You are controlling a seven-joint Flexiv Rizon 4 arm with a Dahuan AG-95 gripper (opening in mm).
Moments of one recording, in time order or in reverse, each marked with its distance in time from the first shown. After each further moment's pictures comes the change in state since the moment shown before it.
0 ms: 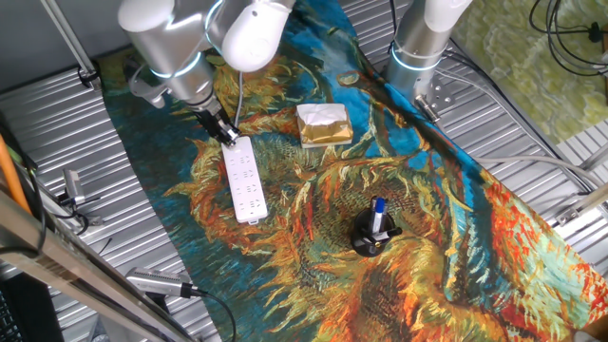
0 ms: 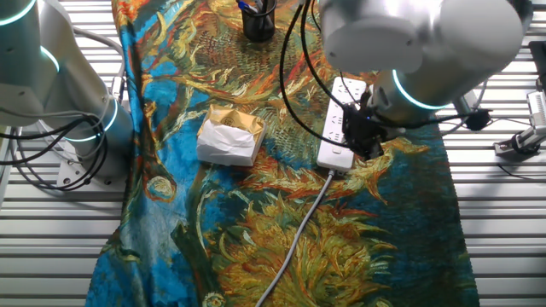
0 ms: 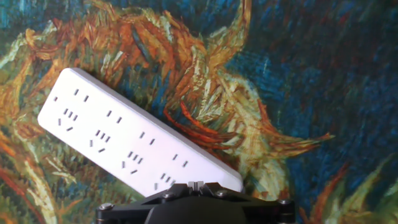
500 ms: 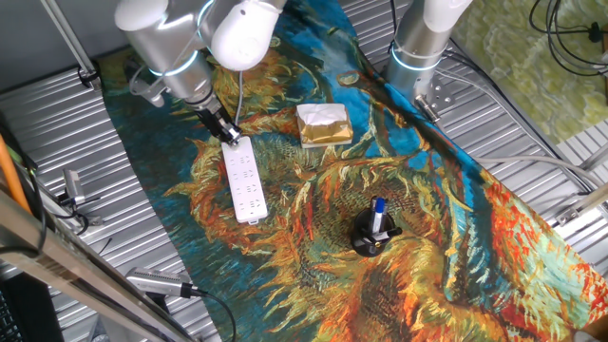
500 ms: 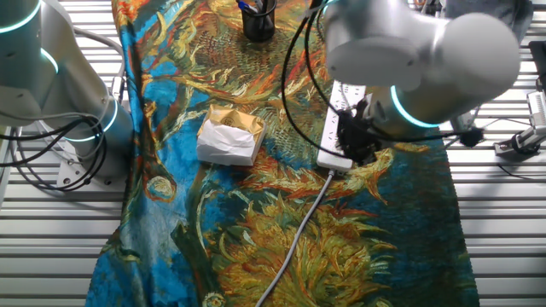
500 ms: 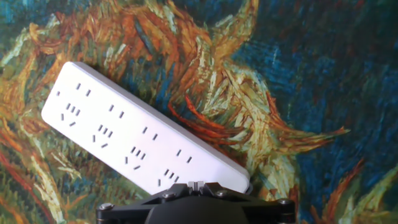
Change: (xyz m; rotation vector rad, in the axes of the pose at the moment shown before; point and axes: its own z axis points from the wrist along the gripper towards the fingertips) arm 0.014 -0.001 0.013 -0.048 0.012 0.006
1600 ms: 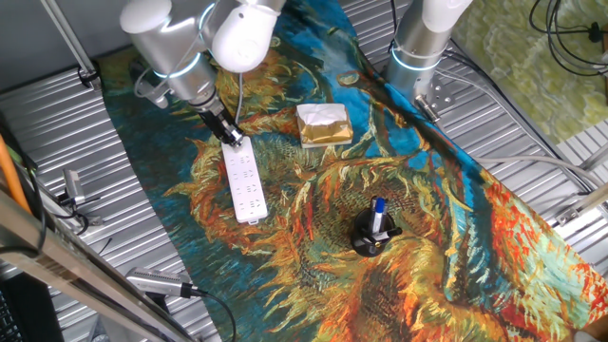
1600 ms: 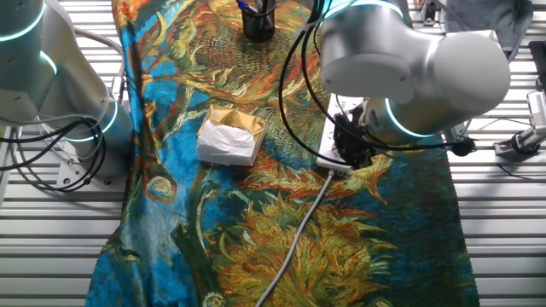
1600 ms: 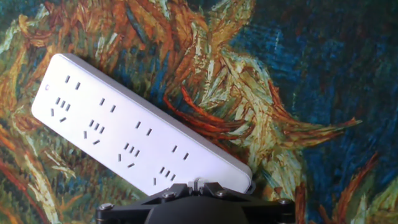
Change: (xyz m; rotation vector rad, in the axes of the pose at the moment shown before) arm -0.004 -0.002 0.013 -0.013 -0.002 0.017
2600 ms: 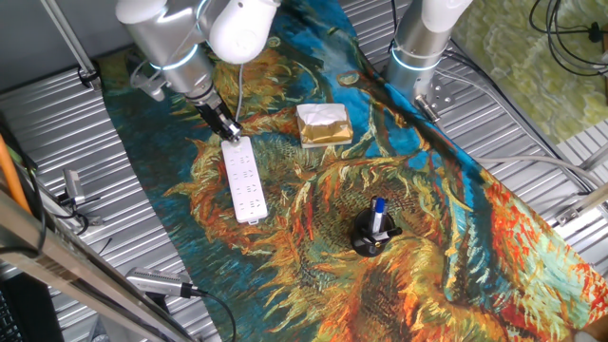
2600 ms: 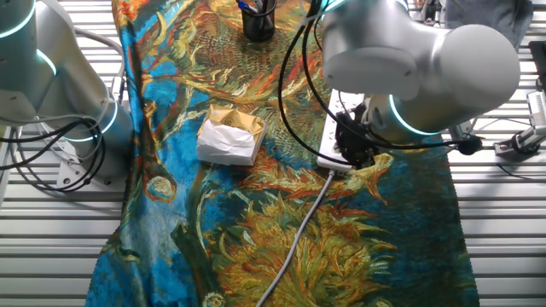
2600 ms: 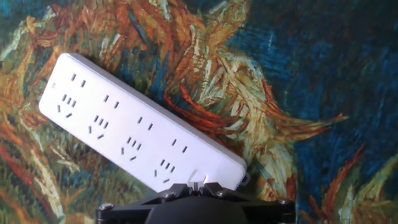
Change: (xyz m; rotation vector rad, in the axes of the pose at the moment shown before) arm 0.002 -0.003 -0.021 0.003 -0.013 0.007
